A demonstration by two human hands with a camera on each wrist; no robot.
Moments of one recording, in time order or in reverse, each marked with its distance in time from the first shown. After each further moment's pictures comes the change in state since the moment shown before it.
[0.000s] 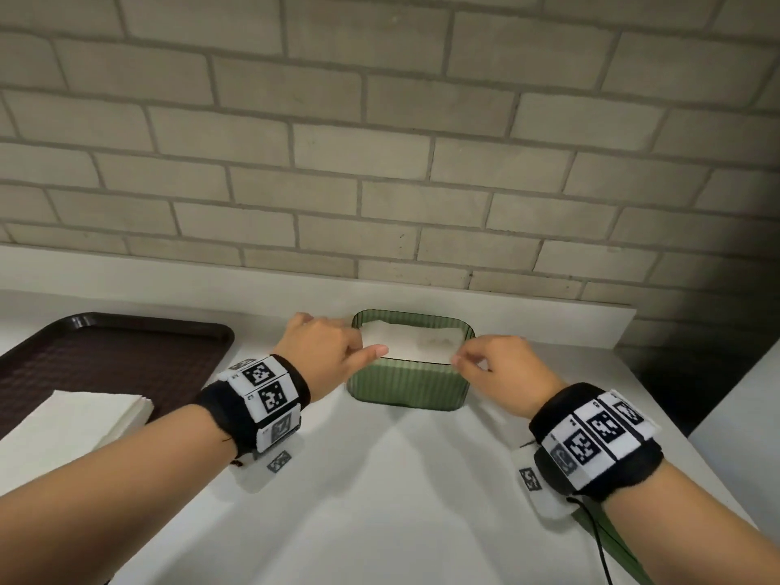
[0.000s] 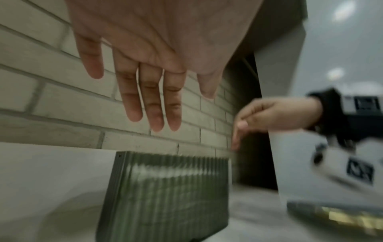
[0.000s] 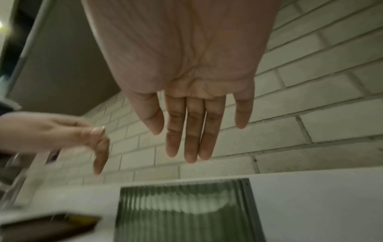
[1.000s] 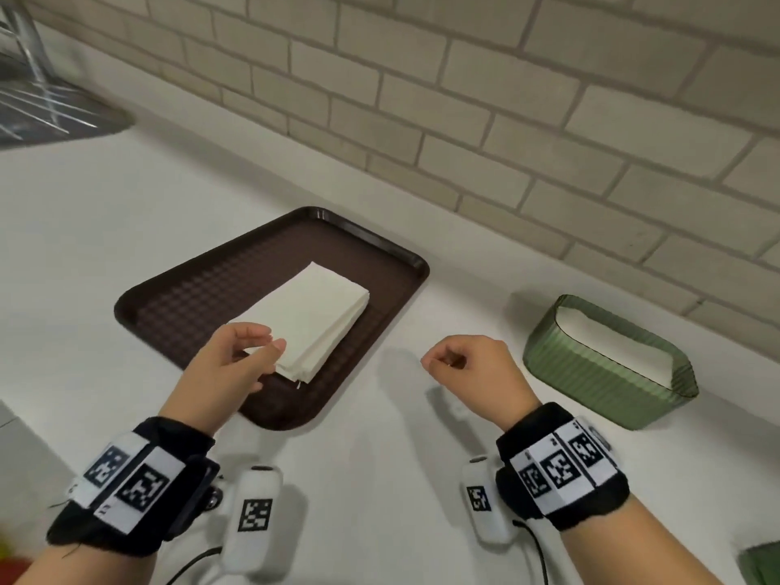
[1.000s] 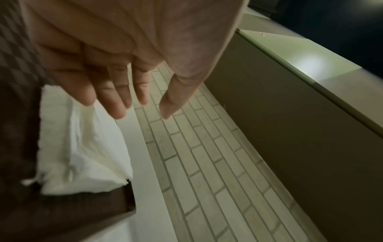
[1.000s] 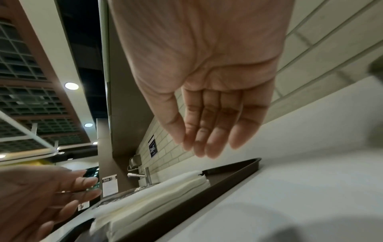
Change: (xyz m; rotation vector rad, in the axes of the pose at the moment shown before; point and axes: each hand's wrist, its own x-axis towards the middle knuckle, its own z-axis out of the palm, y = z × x) left_hand -0.291 -0.143 0.012 -1.204 0.532 -1.010; right_hand 0.004 -0.224 0.118 0.373 -0.257 -0.232
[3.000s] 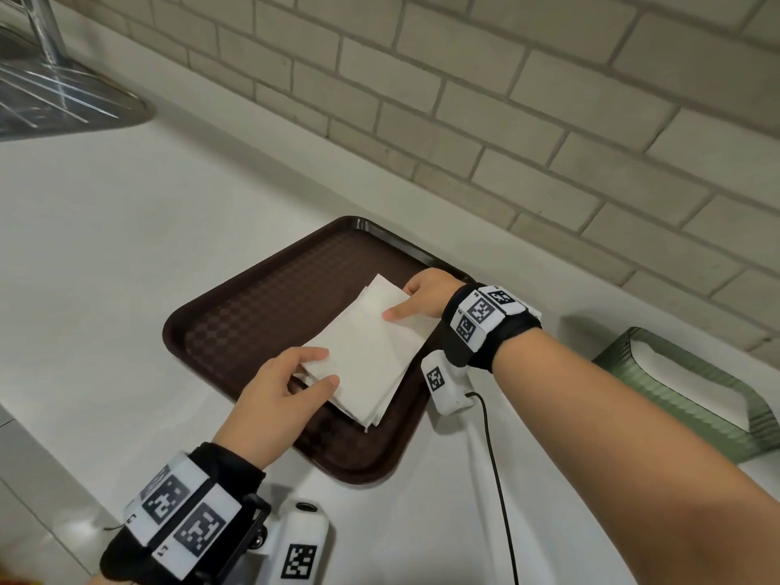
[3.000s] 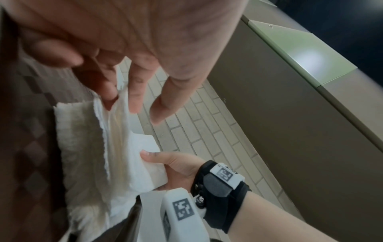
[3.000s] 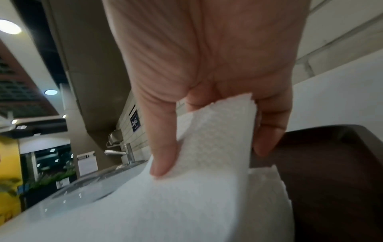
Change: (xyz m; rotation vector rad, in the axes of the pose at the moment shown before) left_hand 0.035 -0.011 -0.036 0.223 -0.145 0.030; right_hand 0.182 -0.090 0.066 -0.300 -0.337 0.235
